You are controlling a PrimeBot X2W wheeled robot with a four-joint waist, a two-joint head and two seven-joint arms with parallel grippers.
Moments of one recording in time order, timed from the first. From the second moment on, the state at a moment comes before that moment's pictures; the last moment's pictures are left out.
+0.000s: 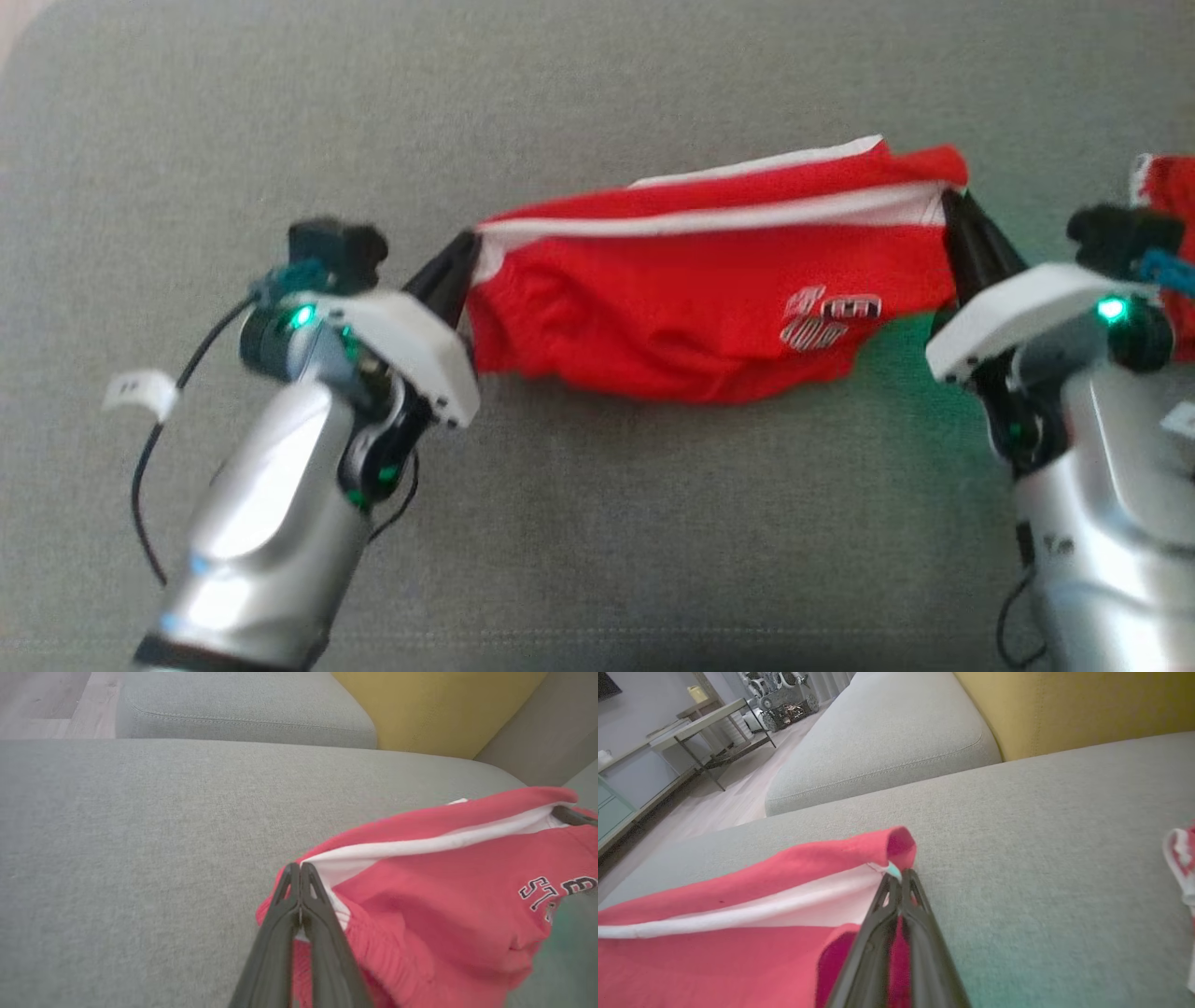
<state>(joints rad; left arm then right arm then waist) -0.50 0.16 -0.47 0.38 -0.51 -0.03 0.10 -0.44 -0.10 0.01 0.40 0.34 0.13 0.16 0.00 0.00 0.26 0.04</state>
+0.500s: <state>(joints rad) -0.66 0.09 -0.50 0.68 -0.52 -0.10 -0.06 -0.61 -0.14 0.15 0.72 0.40 0.13 -0.05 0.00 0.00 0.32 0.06</state>
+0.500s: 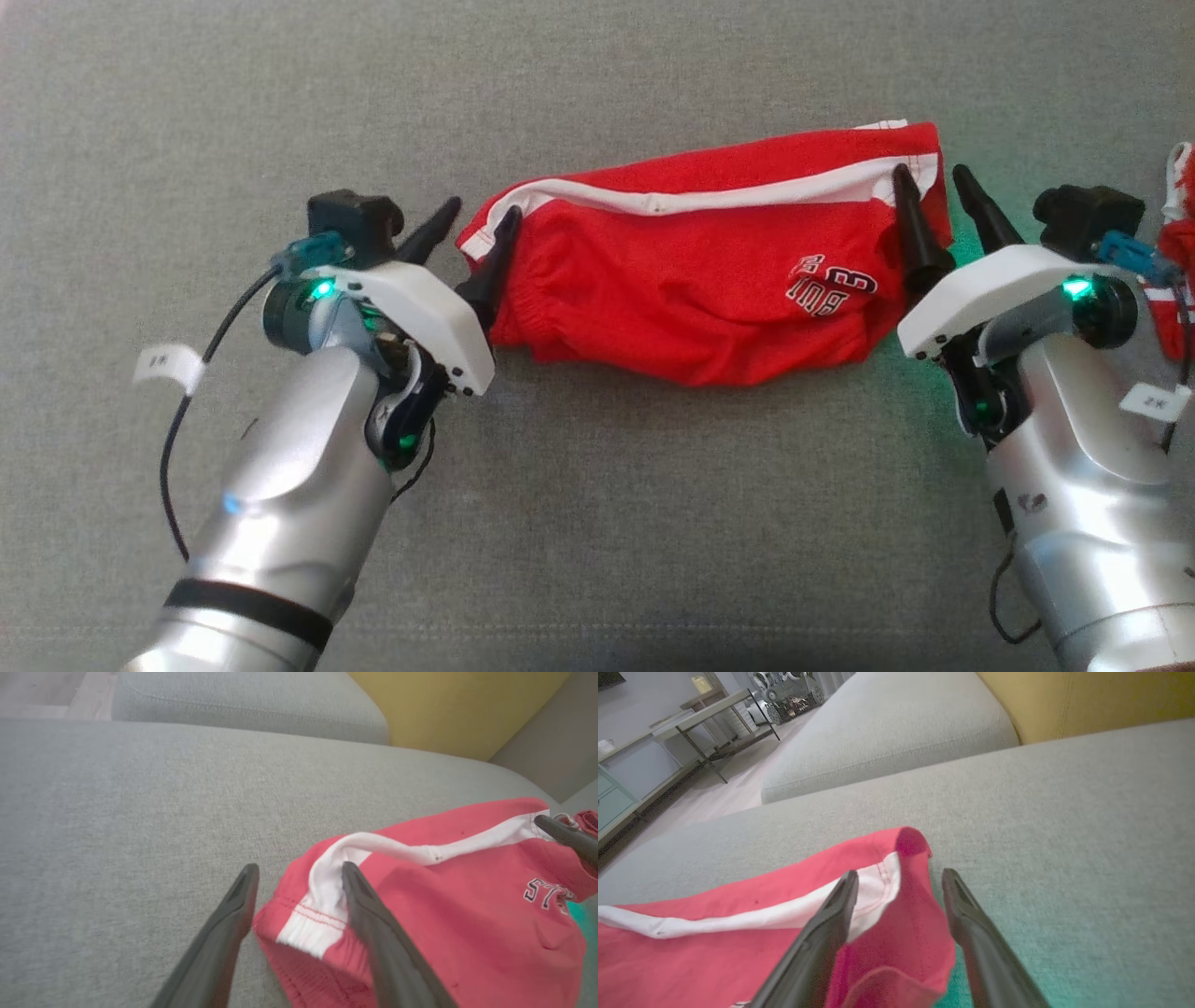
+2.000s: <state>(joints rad) -0.08 0.16 -0.29 0.17 -0.29 0.15 -0.25 -0.02 -0.05 -0.01 -0.03 0.15 0.13 0.01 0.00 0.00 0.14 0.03</state>
